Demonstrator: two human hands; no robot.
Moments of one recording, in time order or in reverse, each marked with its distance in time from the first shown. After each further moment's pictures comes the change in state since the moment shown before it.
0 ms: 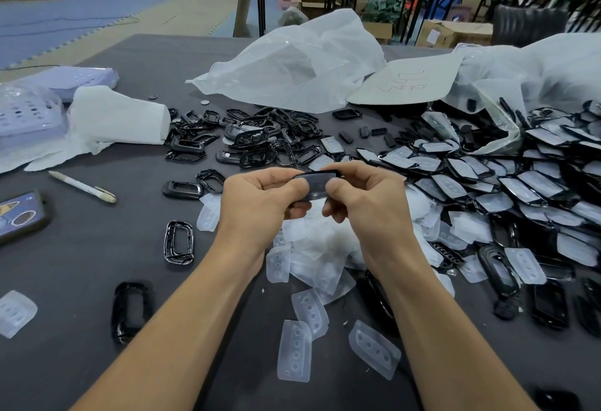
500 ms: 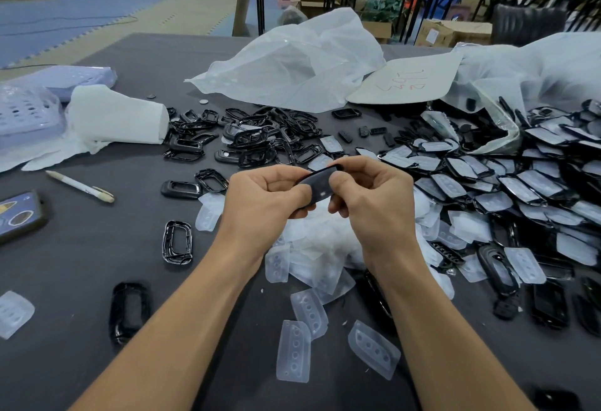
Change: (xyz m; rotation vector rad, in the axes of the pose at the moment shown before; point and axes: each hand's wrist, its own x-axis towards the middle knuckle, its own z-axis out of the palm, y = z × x) left_hand -0.003 0.002 0.001 0.053 -0.094 0.059; right_hand -0.003 -0.003 0.000 -0.013 0.091 -0.094
